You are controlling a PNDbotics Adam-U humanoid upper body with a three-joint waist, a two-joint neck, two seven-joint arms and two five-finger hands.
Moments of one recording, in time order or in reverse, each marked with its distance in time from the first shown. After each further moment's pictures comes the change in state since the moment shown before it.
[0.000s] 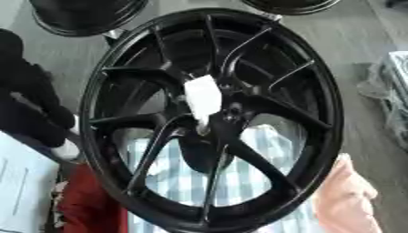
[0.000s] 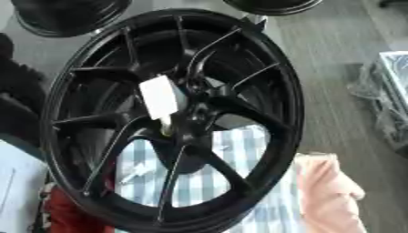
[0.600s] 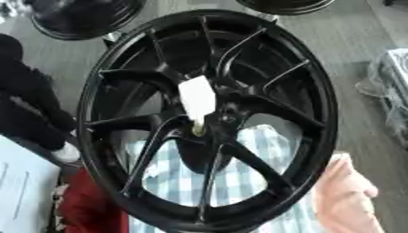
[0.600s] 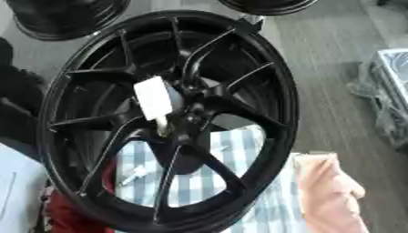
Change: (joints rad) left arm -0.269 0.003 -0.201 -0.005 -0.193 0.021 -0.251; right arm 0.025 0.000 0.011 0.000 0.020 0.010 0.005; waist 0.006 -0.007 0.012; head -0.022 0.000
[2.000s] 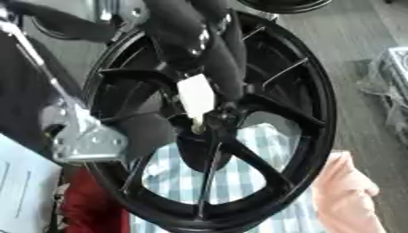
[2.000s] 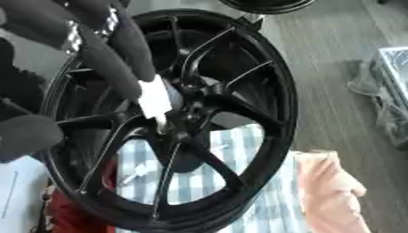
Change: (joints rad) left arm -0.062 -0.120 -0.161 0.057 -0.144 -0.342 -0.087; right arm 0.008 -0.007 0.031 0.000 0.015 0.017 0.027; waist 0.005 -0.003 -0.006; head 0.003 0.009
